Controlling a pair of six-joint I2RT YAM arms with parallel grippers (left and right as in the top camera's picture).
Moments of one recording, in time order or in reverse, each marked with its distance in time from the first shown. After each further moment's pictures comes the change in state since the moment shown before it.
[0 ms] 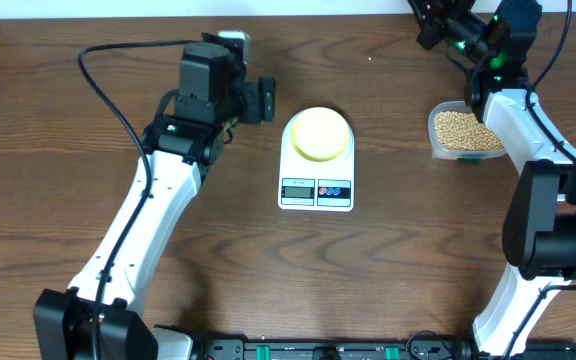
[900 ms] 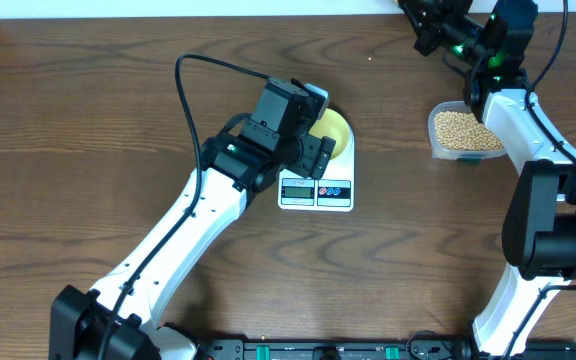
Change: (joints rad) left arm -0.279 0.000 0.003 -0.228 0.000 0.100; right arm 0.002 0.000 0.000 -0.085 -0.044 -0.008
